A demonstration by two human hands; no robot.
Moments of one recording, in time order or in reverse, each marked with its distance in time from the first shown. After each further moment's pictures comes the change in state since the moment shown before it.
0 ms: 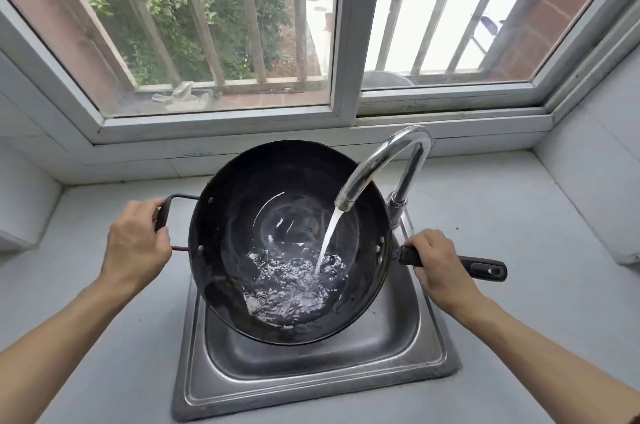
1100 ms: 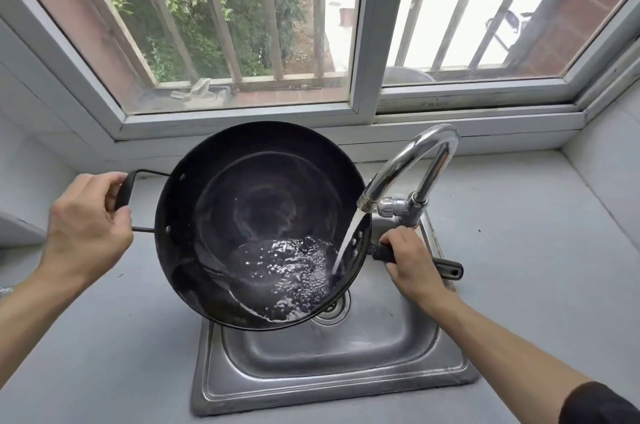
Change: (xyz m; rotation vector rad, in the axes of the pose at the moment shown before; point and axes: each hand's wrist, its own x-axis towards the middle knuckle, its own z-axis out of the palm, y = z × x) left_hand 0.013 -0.021 -0.068 0.025 0.185 0.048; right_hand 0.034 -0.046 0.053 0.097 -0.027 0.023
